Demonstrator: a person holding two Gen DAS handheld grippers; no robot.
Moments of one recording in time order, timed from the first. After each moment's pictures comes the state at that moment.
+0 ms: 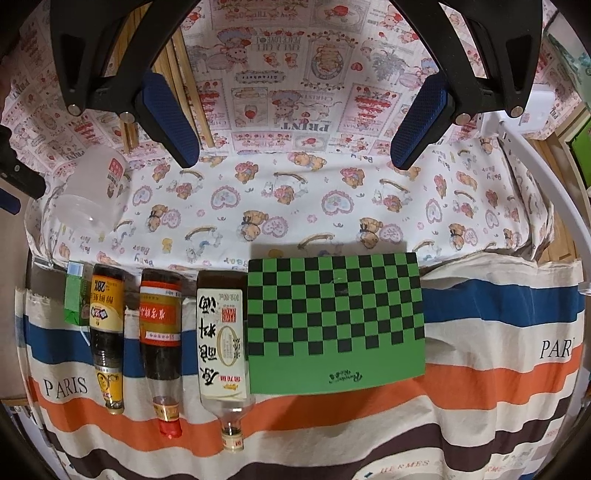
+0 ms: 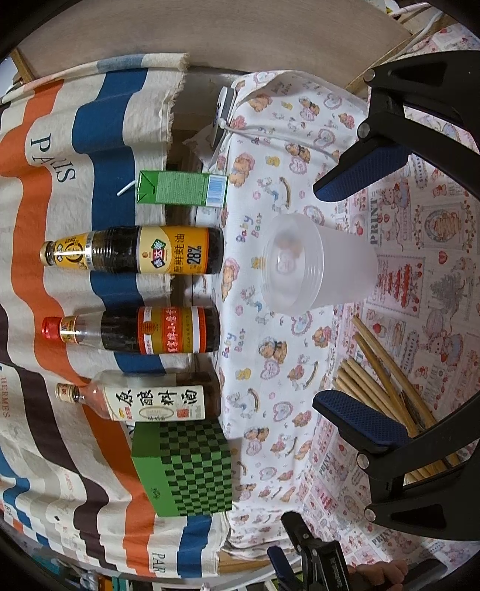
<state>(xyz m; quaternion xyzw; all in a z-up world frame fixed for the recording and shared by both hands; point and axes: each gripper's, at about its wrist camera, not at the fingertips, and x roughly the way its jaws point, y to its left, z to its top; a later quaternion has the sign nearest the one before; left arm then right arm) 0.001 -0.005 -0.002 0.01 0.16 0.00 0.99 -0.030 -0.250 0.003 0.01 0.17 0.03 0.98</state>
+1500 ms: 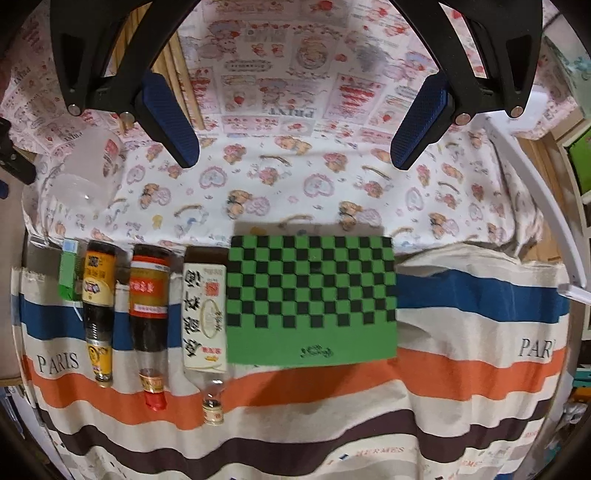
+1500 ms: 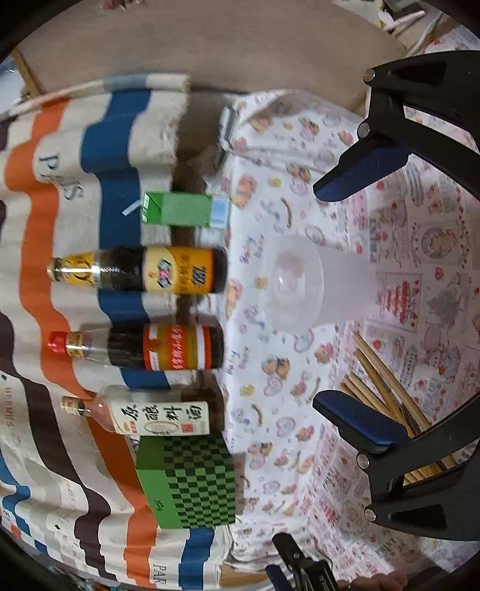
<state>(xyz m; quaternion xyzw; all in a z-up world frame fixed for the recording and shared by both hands) -0.011 0.013 0.007 -0.01 0.12 0.02 0.99 -0.041 -0.252 0.008 0.00 0.16 -0.02 0.99</state>
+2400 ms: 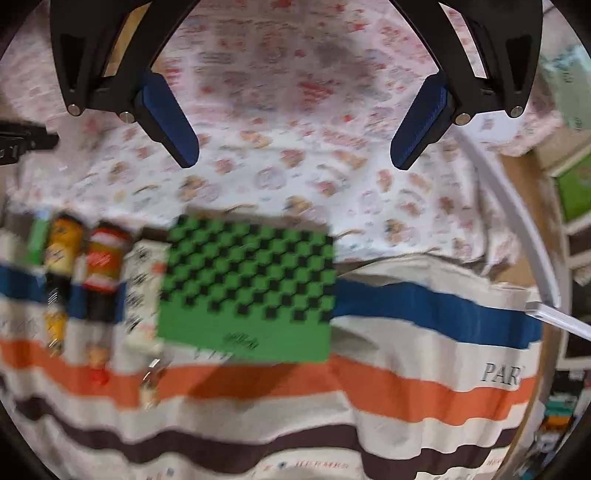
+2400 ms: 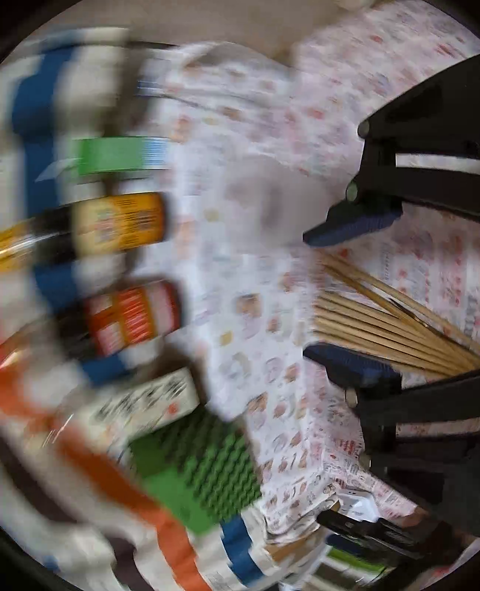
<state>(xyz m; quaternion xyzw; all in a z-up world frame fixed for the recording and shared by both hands) -0.003 0.053 0.020 -0.04 0.15 0.08 0.98 0.027 -0.217 0.035 0.16 0.39 0.02 0.91</state>
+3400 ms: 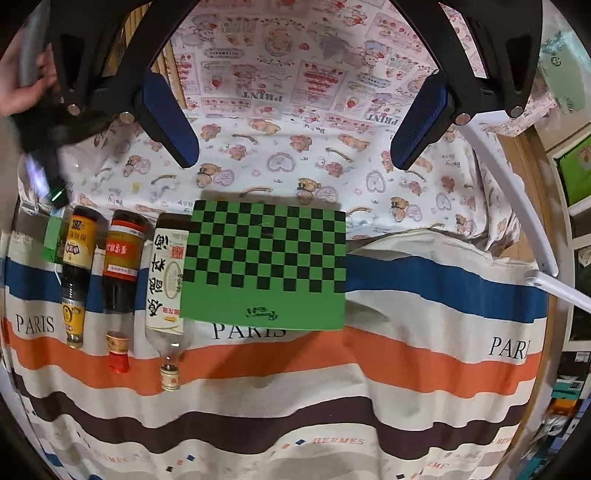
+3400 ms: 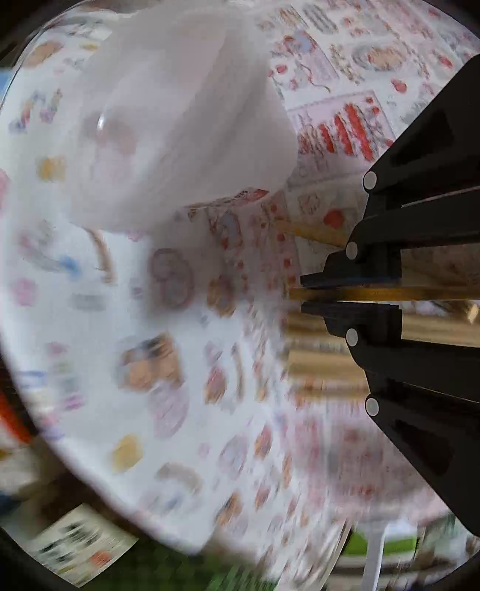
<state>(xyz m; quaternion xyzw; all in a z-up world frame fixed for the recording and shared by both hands) -0.021 0.046 0.036 -0.04 0.12 0.04 0.99 0.122 -0.194 -0.064 0.21 0.50 0.00 0.84</state>
